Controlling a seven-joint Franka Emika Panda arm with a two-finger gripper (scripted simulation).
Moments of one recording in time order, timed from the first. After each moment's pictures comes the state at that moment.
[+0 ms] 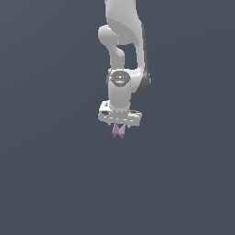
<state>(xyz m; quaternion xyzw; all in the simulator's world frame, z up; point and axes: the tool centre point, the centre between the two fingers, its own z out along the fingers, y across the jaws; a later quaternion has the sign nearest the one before) -0.054 0.009 0.089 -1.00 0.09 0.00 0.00</state>
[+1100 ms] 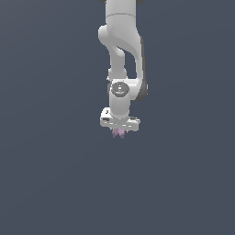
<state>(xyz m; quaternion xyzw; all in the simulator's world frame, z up) -0.056 0.009 0.042 -1.00 0.09 0.00 0.00</state>
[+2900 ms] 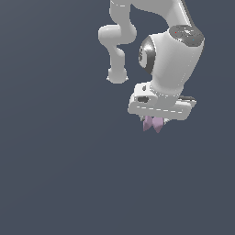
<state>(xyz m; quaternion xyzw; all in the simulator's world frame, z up) 0.022 0.138 0.237 -1.00 0.09 0.00 0.00</state>
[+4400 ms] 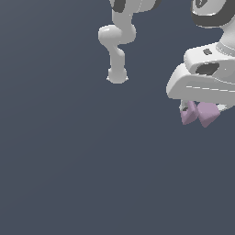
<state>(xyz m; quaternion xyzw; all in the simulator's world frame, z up) 0.081 0.222 0.364 -1.00 0.09 0.00 0.00</state>
